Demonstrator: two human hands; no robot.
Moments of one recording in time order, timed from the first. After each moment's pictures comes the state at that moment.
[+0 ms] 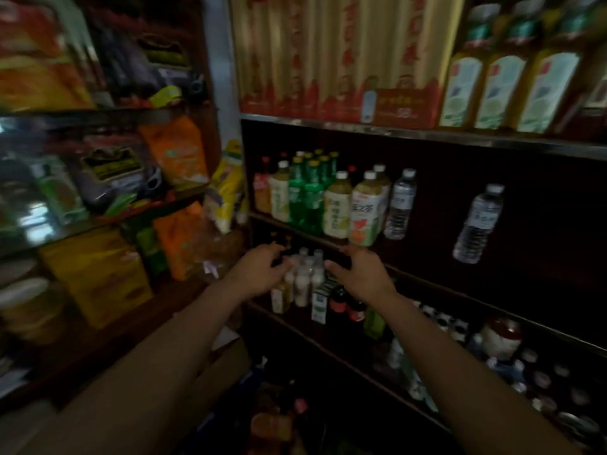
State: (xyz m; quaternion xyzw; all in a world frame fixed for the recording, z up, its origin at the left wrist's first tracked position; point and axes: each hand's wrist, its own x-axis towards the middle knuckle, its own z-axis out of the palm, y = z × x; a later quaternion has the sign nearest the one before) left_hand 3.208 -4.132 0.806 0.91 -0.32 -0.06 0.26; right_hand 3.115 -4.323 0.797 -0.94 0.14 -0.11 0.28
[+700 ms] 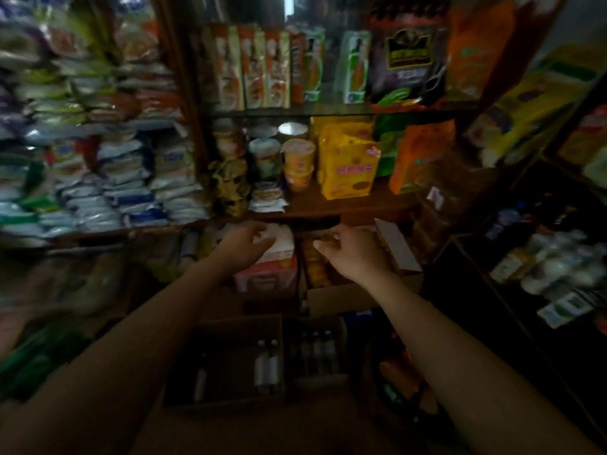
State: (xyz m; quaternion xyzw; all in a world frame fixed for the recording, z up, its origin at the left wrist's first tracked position) left_hand 3.108 -3.661 0.675 0.94 0.16 -0.03 0.32; right_hand 3.166 -3.873 0.689 -0.94 -0.19 0.11 0.28
